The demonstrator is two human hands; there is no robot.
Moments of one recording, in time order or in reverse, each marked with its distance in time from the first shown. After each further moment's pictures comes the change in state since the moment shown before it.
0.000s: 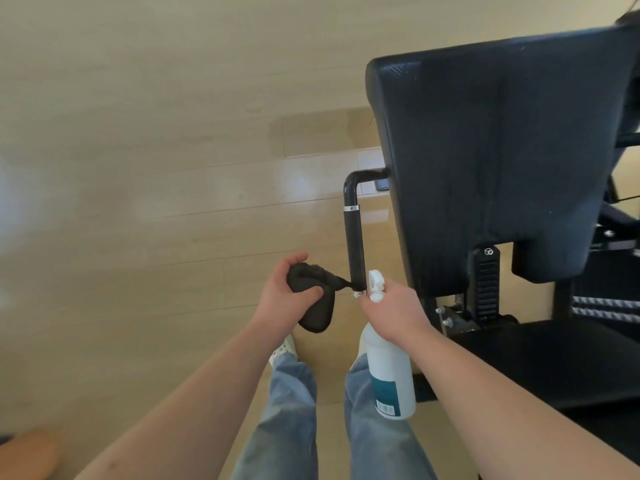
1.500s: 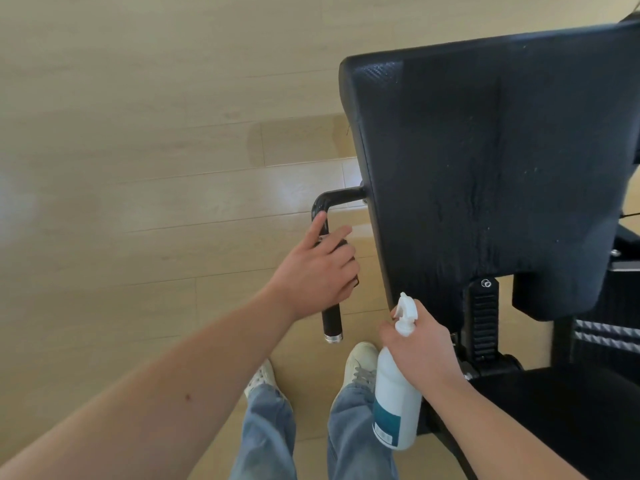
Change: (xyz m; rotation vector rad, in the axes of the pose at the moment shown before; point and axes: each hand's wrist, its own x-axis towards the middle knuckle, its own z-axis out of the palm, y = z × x) left_hand 0.127 0.032 0.082 1.587 -0.108 1.259; right_hand 0.052 0.040 -0.044 0.146 0.104 0.020
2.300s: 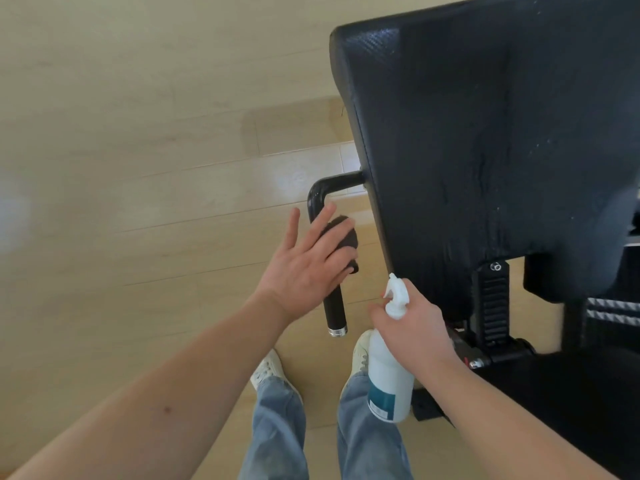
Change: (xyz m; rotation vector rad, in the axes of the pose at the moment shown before) left_hand -0.013 0.000 0.017 -0.115 0.082 -0.161; right_hand 0.010 -0.012 0.013 0.007 -0.022 -0.033
